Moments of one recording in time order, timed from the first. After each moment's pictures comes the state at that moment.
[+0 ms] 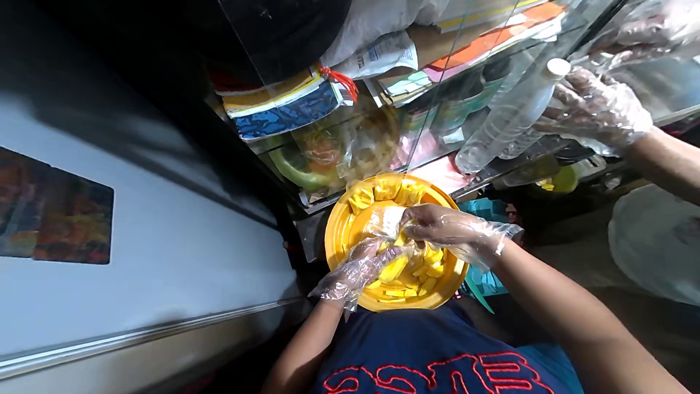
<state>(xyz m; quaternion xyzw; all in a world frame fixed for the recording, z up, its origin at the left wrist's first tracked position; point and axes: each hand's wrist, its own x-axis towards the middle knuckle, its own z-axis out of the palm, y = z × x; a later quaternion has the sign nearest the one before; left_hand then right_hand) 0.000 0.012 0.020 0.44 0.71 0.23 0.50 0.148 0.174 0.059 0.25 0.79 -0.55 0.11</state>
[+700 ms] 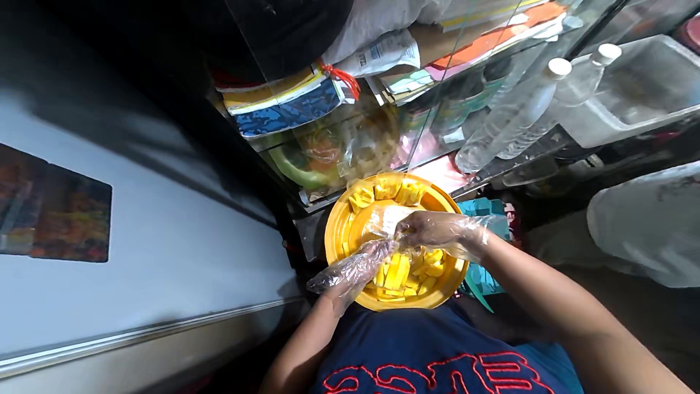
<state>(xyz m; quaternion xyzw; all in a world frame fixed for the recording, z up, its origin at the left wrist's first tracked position) 0.008 0.002 0.004 0.31 0.68 0.35 0.57 0.133 0.173 0.042 0.24 0.77 -0.55 0.21</state>
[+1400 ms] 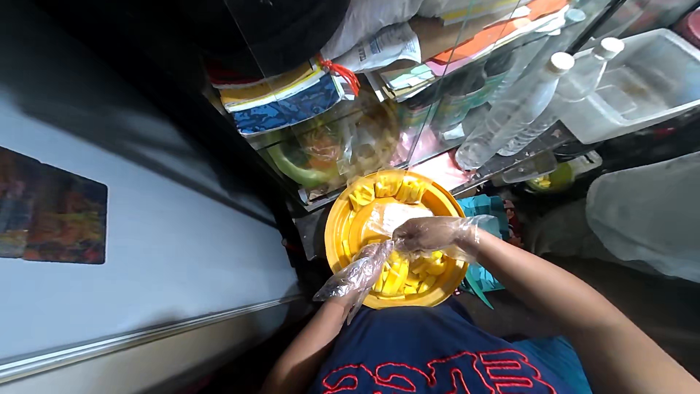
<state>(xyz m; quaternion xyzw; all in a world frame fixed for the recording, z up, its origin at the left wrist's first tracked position) 0.014 0.001 0.001 0.33 0.73 0.26 0.54 0.131 0.172 0.027 0.18 0.75 -0.58 0.27</state>
